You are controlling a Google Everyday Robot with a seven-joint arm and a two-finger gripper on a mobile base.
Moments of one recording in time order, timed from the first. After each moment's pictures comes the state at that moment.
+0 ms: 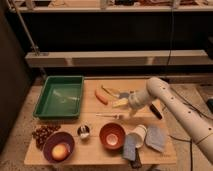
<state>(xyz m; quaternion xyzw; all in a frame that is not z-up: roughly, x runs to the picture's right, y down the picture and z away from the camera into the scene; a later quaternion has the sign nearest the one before) 0.105 0.121 0.837 -0.01 -0.45 -0.53 0.72</state>
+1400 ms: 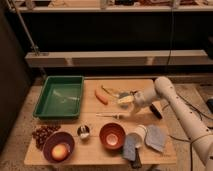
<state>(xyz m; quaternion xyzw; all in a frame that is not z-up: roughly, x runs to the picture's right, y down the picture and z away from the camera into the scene) 0.122 0.113 0.847 0.03 -0.52 -0.47 0.72</state>
